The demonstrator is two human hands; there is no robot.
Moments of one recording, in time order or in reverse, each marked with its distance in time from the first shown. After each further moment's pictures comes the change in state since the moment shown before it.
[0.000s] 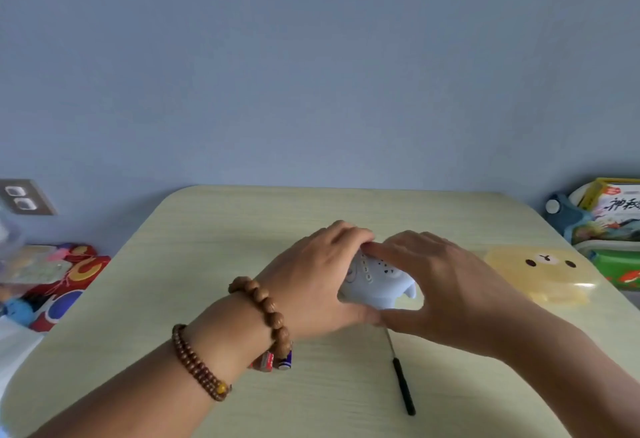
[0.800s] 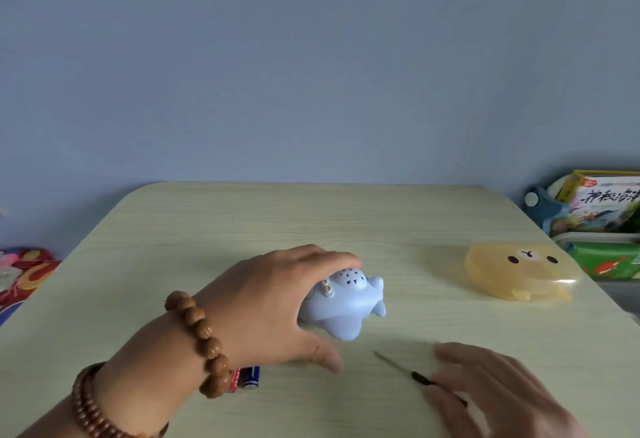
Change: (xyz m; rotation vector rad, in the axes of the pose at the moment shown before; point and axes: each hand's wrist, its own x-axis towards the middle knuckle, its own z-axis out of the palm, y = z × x) left_hand -0.009 -0.006 -0.006 -0.021 -0.165 -0.001; right_hand -0.096 -0.027 0.036 0.121 0.405 0.398
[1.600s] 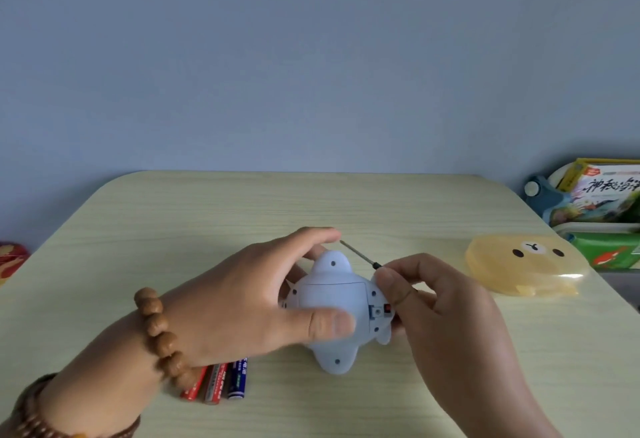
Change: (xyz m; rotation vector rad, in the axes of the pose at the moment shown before) left_hand 0.004 -0.010 -0.001 -0.455 -0.068 -0.111; right_hand 0.065 -0.036 0.014 0.569 -0.171 0.483
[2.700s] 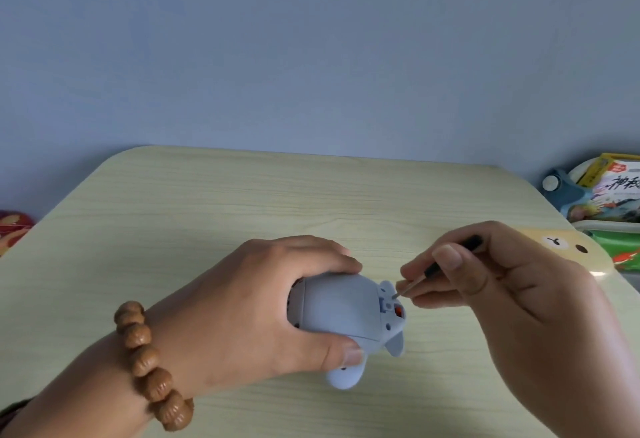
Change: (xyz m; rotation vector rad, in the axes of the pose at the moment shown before) left_hand -0.020 0.007 0.012 0.126 0.138 0.089; right_hand 0.001 -0.008 -0.031 0.165 -0.058 -0.309
